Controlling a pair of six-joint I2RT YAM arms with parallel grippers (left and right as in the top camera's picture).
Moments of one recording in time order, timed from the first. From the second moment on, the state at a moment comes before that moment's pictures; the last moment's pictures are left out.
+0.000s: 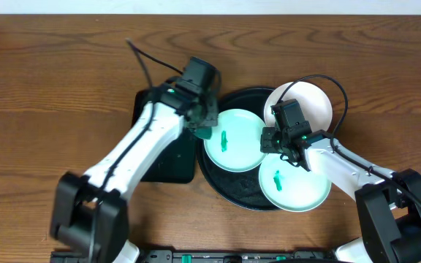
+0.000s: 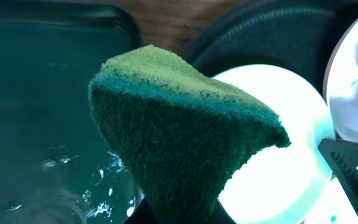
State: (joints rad) left arm -0.48 1.72 1.33 -0.80 0.03 -0.46; right arm 0.40 1.67 0.81 -0.23 -0.05 0.47
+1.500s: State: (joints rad) left arm -0.58 2.02 1.34 -0.69 0.05 -0.56; right arm 0.40 1.67 0.81 -0.23 -0.05 0.47
